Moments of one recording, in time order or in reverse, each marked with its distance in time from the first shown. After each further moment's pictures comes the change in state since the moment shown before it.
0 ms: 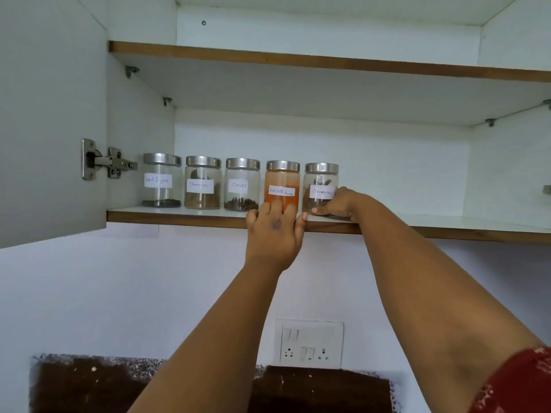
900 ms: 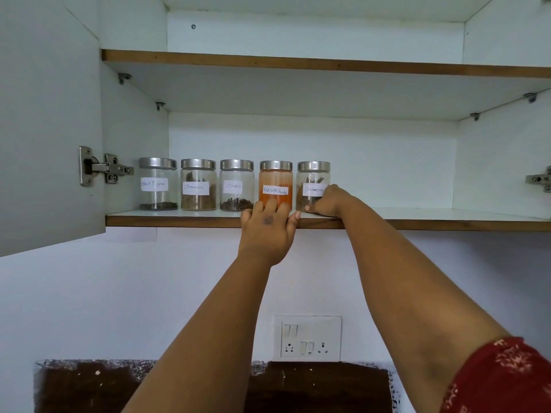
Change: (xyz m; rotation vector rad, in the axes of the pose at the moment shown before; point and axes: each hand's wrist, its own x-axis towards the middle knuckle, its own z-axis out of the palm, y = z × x) left_hand 0.004 -0.005 -0.010 -0.042 -0.149 0.038; right_hand -0.015 -0.010 0.005 -0.126 0.083 -0.019
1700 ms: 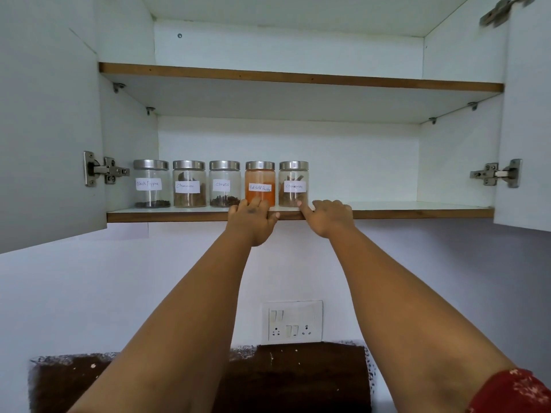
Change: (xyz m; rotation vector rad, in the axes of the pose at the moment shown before) left_hand 0.009 0.002 -0.034 0.003 -0.422 -0.039; right_hand -0.082 0.030 0.009 -0.347 0.220 -0.021
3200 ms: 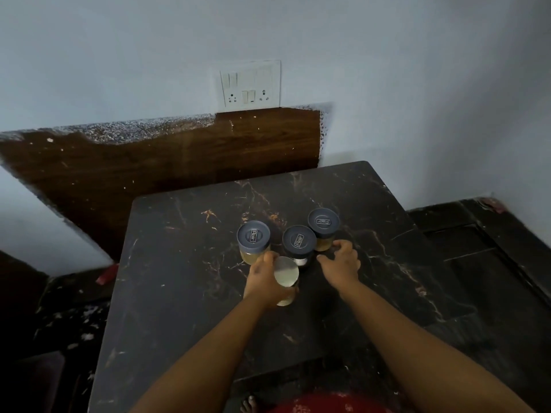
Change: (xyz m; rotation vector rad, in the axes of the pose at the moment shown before) left_hand -0.516 0.134 0.246 -0.668 -0.761 -0.391; right_hand -0.508 0.161 0.211 0.439 -0.526 0.935
